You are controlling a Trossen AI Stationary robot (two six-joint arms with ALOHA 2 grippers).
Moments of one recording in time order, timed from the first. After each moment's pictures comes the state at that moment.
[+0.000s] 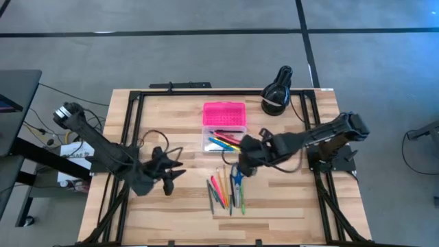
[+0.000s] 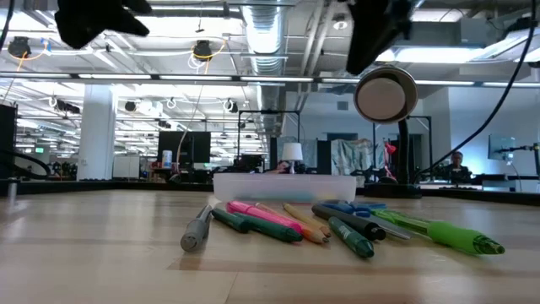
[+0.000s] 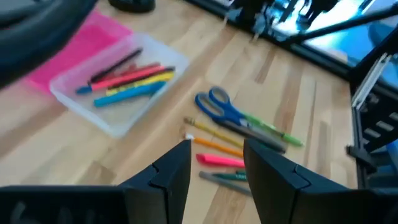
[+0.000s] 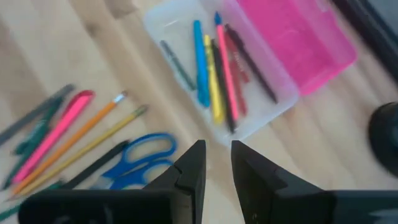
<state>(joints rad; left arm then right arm) -0.68 1.14 0.80 -0.41 -0.80 -0.95 0.31 1.63 1.43 -1.07 0.47 0.74</state>
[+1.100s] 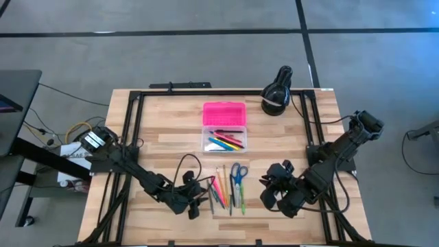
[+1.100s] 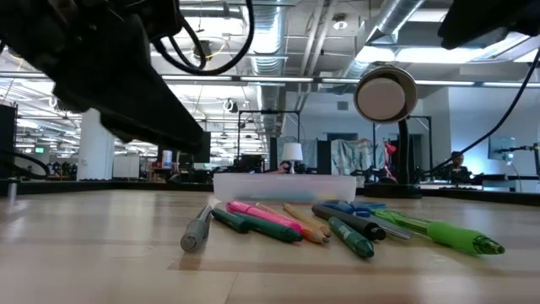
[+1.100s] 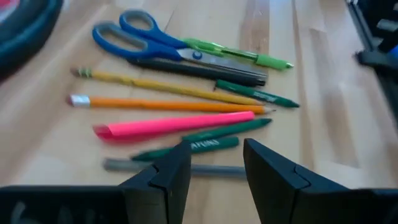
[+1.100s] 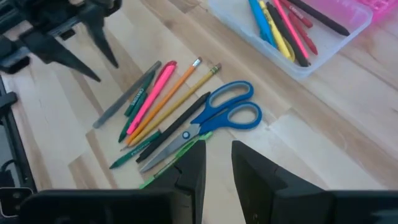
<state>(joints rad) -0.61 1.76 0.80 0.26 -0.56 -0.62 0.76 1.48 1.14 -0.89 0.68 1.31</state>
